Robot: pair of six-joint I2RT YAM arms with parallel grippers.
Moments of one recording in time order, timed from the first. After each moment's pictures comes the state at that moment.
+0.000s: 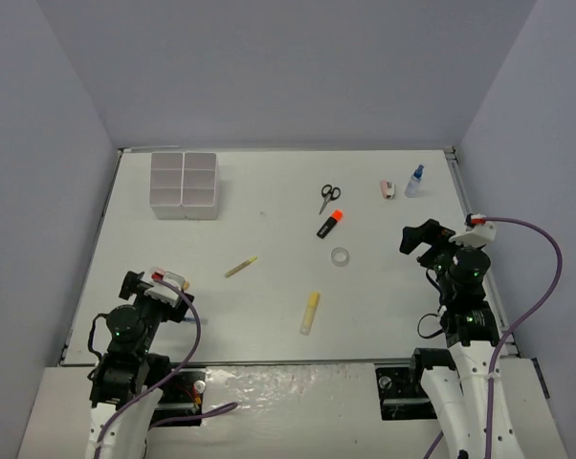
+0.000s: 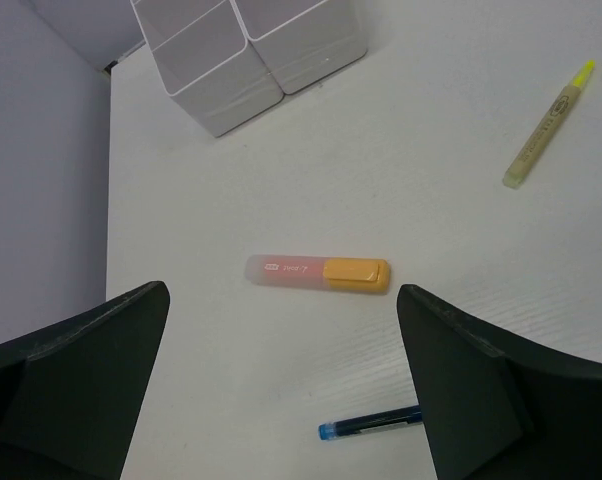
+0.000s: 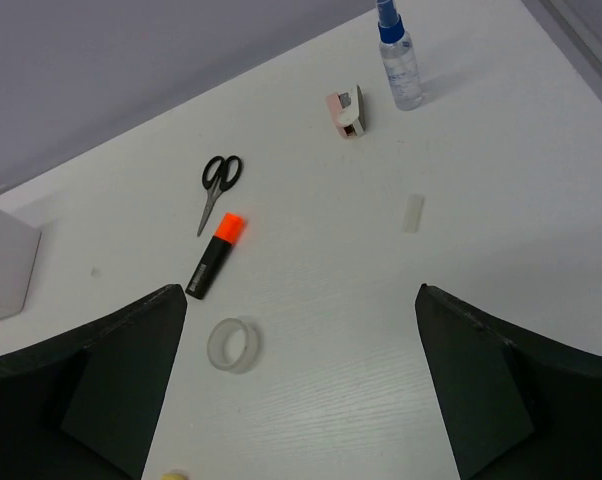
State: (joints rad) left arm -0.11 0.01 0.29 -0.54 0.01 0.46; right arm -0.04 0.54 0.53 -0.21 0.00 0.42
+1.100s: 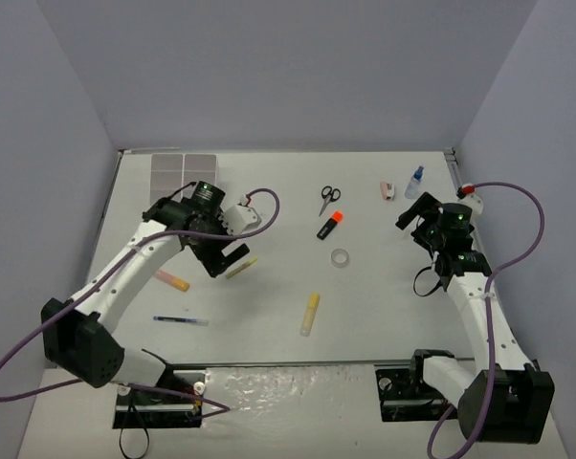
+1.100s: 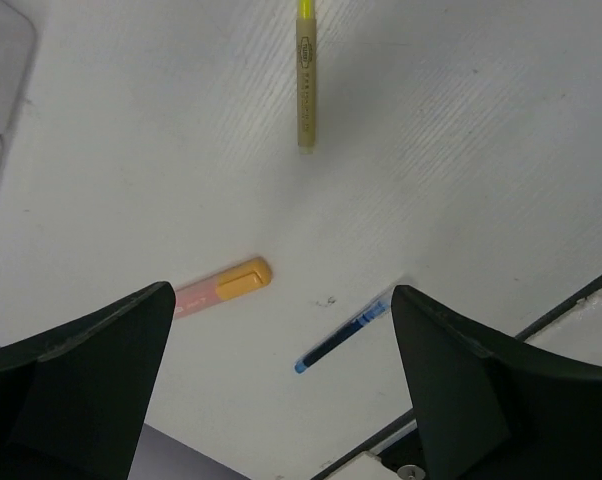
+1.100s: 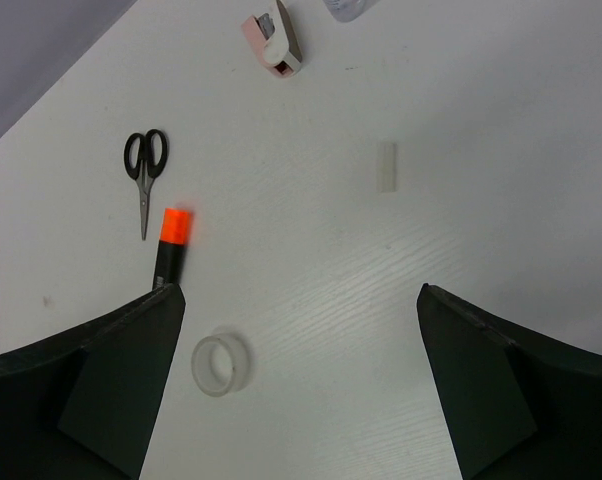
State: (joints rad) left arm -0.47 1.36 1.35 -1.11 0.06 0.51; right arm -0.05 1.03 0.74 -0.26 0.08 0.58
